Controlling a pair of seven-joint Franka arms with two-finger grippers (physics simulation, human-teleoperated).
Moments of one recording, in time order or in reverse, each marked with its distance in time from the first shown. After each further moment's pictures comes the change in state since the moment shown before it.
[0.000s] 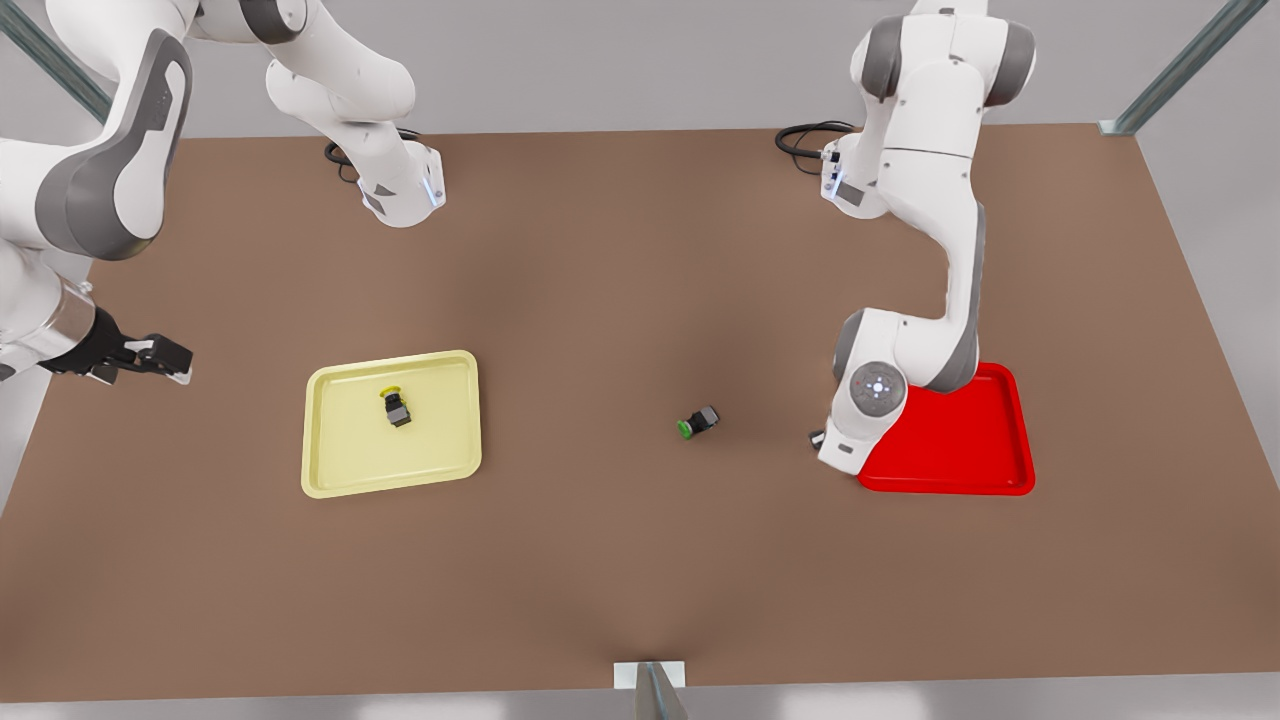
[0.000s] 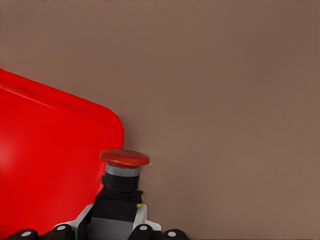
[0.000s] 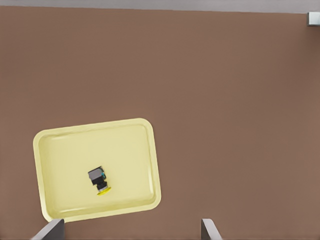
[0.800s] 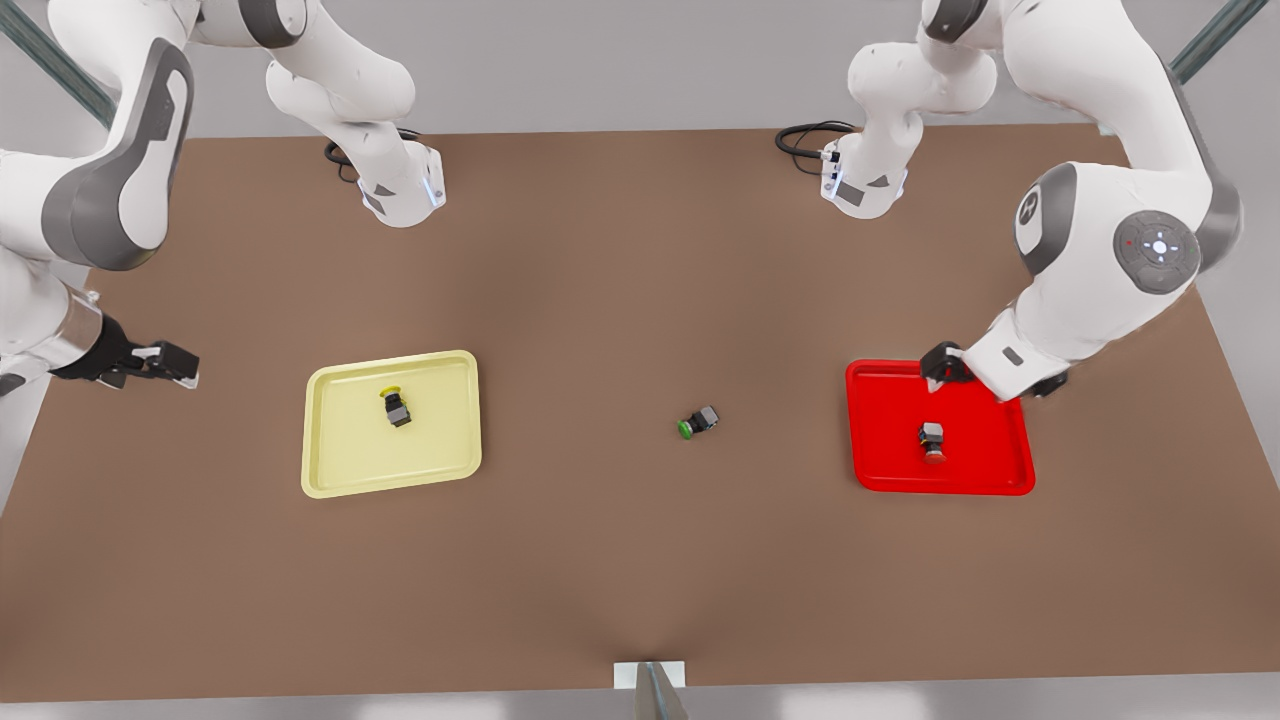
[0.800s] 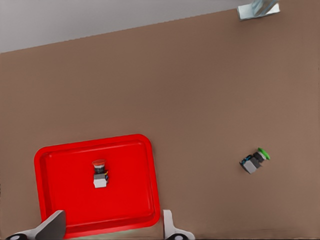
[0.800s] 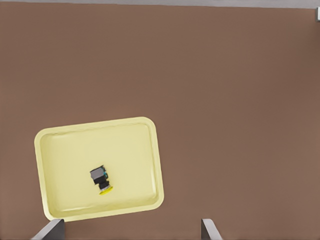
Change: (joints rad) left arm 0.526 -0.263 -0.479 0.508 0.044 -0.613 0.549; right arm 0.001 0.024 0.004 0.000 0.010 -0.001 -0.001
